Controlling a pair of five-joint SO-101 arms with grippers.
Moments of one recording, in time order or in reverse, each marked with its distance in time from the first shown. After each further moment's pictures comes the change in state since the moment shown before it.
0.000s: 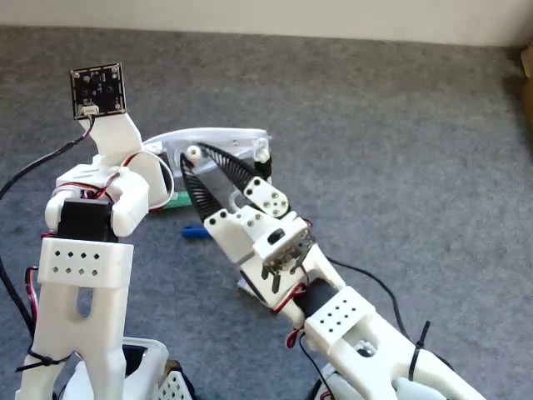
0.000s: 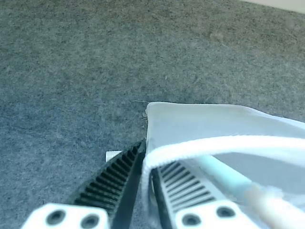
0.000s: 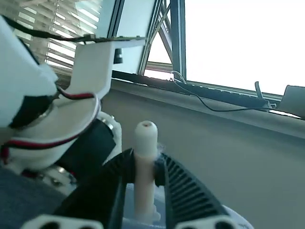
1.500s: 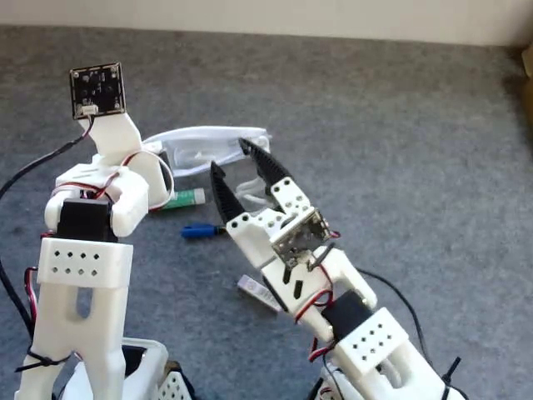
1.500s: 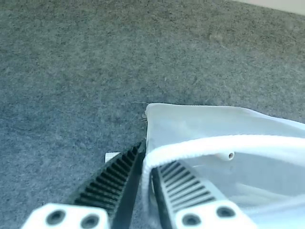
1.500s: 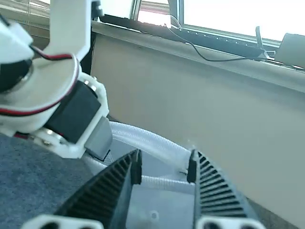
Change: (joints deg) left arm 0.0 0.0 0.2 -0.6 0.0; right arm 3.5 -20.5 -1.4 36.3 -0.1
